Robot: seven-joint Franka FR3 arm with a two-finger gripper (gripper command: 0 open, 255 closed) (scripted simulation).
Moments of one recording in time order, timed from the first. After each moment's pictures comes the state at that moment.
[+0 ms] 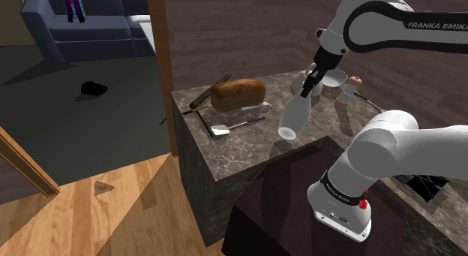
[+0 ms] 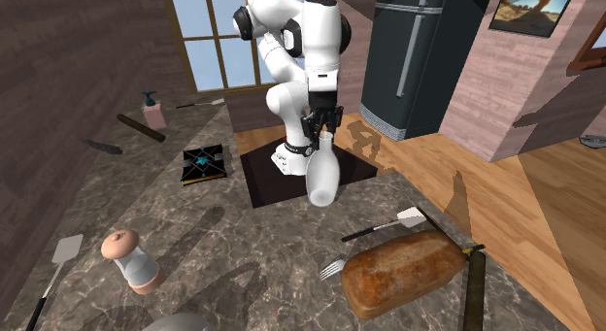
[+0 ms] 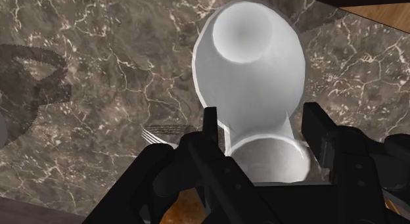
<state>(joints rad) -0.17 -1.04 -0.27 -2.82 -0.24 1.90 -0.25</state>
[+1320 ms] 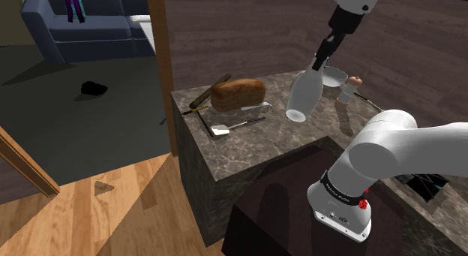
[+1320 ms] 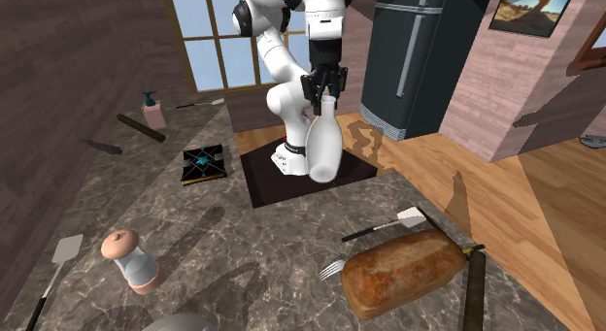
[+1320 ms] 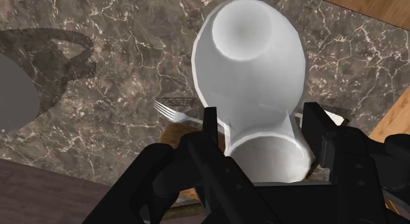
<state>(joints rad) -0.14 -1.00 -0.22 -2.53 -0.18 1.66 -0.26</state>
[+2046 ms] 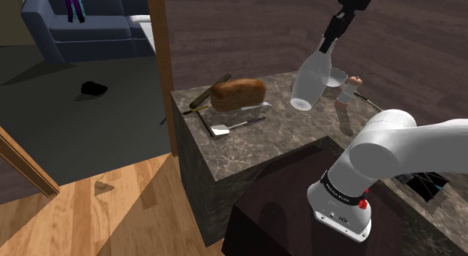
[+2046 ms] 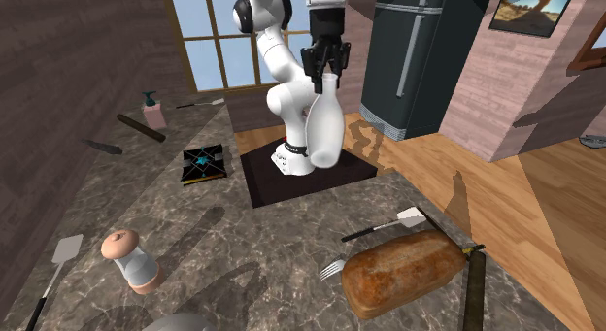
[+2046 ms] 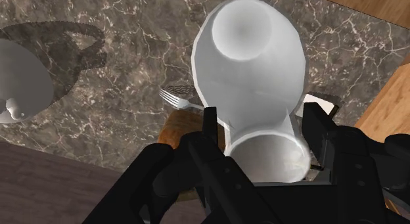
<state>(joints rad) -0.12 -0.95 -0.20 -2.36 -0.16 1.54 -0.26</state>
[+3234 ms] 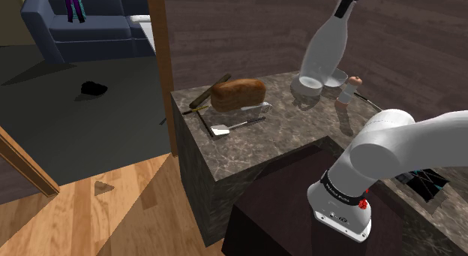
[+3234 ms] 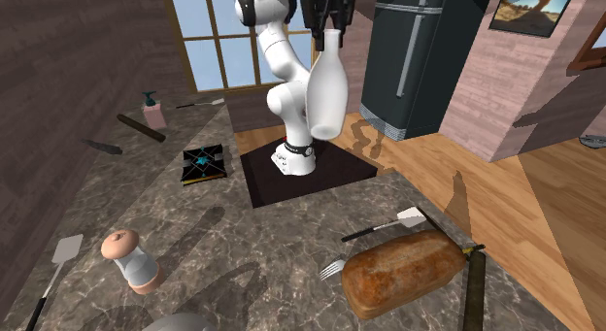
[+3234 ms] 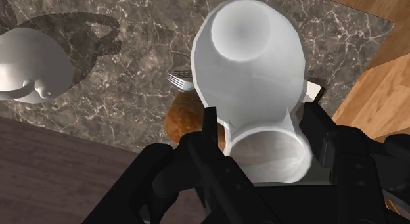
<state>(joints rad) -0.11 -0.82 -0.18 -2.03 -0.13 1.34 -0.27</state>
